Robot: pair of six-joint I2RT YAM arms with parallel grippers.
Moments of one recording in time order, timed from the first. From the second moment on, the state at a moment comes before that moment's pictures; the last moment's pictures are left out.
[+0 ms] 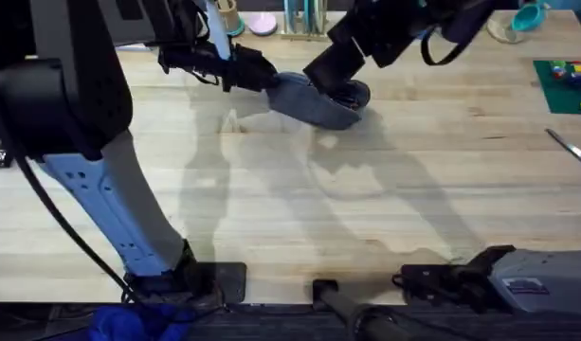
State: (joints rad) left arm 0.06 2.10 1.44 -0.73 1.12 1.18; right arm 0.57 1.53 1.64 -1.07 -0.10 -0.23
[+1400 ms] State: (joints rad) left arm 0.06 2.10 1.44 -0.73 1.11 1.18; right arm 0.58 1.61 1.65 -0.94 -0.15 -0.33
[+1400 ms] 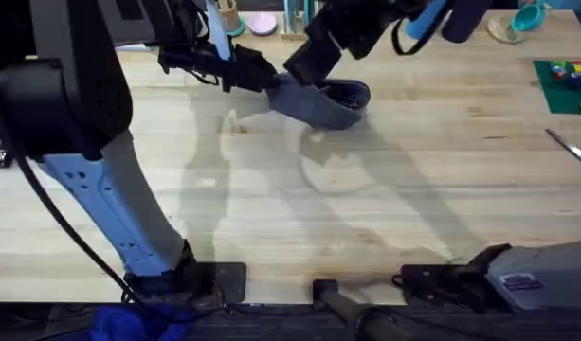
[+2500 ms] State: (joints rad) left arm 0.06 2.10 1.44 -0.73 1.11 1.18; right arm 0.56 1.76 1.48 -0.82 -0.15 -0.42
